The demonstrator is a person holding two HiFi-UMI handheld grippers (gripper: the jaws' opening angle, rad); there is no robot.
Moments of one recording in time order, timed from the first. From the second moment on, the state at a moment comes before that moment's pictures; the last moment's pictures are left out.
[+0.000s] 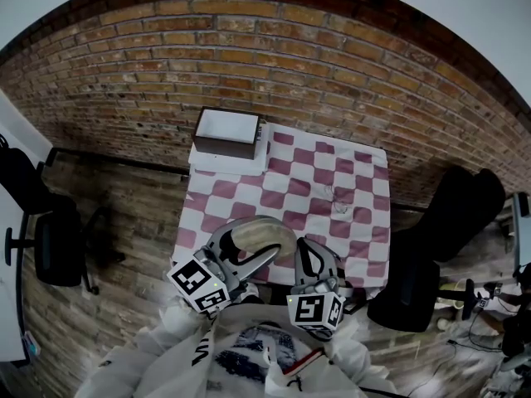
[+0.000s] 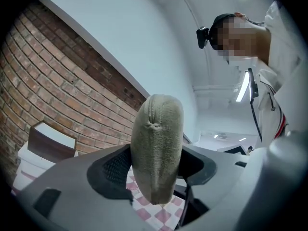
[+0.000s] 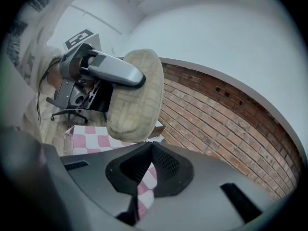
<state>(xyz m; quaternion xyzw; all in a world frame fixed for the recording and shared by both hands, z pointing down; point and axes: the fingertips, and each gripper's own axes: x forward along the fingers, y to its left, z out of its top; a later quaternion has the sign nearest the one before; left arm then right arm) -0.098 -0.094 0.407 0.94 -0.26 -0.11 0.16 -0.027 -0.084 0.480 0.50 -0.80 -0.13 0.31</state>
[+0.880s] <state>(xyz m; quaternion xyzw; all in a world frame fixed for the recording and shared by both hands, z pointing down) -0.080 -0.103 0.403 0.94 -0.26 -0.14 0.16 -0.036 -0.079 0.485 0.46 -0.82 -0.11 0.31</state>
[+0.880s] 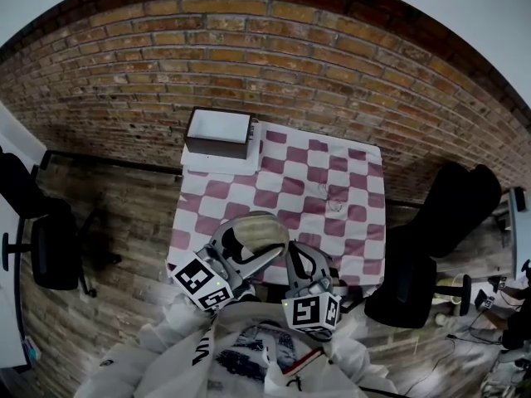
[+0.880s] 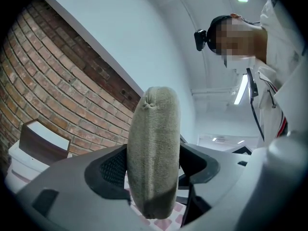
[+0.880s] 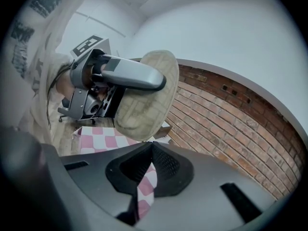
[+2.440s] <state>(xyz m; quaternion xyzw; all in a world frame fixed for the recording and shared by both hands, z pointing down) -0.085 -0.089 0.433 0.95 -0.26 -0.03 0.20 -0.029 -0.080 0.487 0.49 -0.79 -0.15 0.34</state>
